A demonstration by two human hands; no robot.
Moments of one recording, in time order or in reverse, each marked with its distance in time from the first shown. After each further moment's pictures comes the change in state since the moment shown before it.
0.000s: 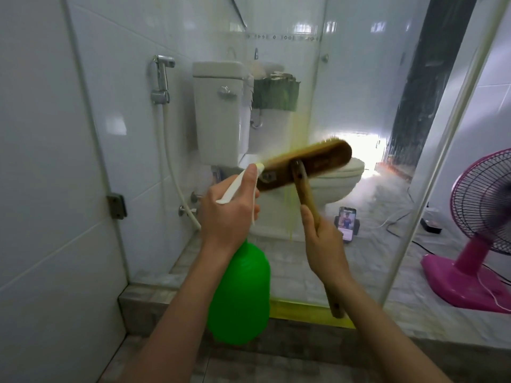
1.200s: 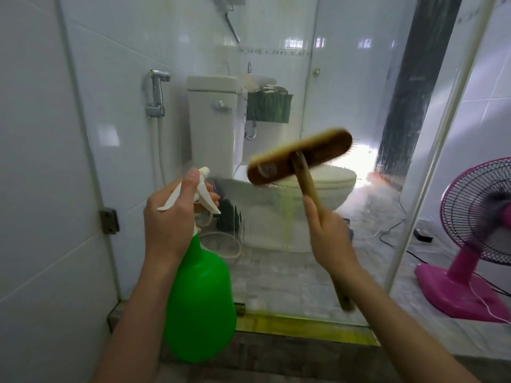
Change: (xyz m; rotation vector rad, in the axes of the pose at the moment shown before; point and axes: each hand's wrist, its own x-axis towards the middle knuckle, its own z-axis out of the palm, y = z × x) left_hand 0.030 -0.007 -0.053 -0.105 0.065 -0.003; right_hand 0.025 -0.039 -0.023 -0.114 0.022 -0.068
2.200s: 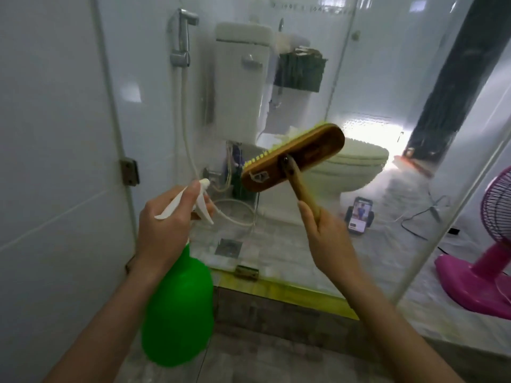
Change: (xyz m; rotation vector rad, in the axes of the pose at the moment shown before) left_hand -0.030 -0.066 -0.055 0.168 0.008 -0.059; right_hand -0.031 0.043 0.054 -0.155 -0.143 -0.071
